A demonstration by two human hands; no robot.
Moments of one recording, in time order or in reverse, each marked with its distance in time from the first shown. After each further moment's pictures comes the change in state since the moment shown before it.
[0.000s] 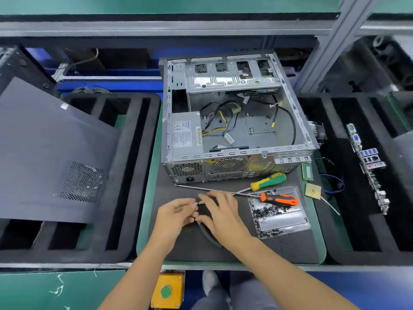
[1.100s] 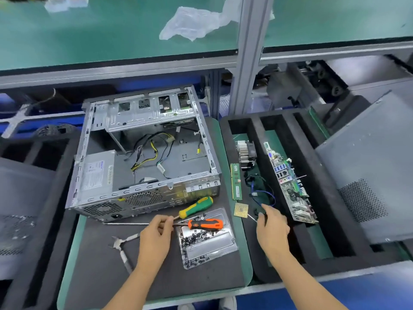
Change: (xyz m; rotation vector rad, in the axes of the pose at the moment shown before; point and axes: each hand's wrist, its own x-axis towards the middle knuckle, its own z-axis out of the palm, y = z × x) left_hand 0.012 -0.018 0.160 0.709 0.203 0.334; right_hand -0.105 0.235 -0.125 0.086 0.352 0.865
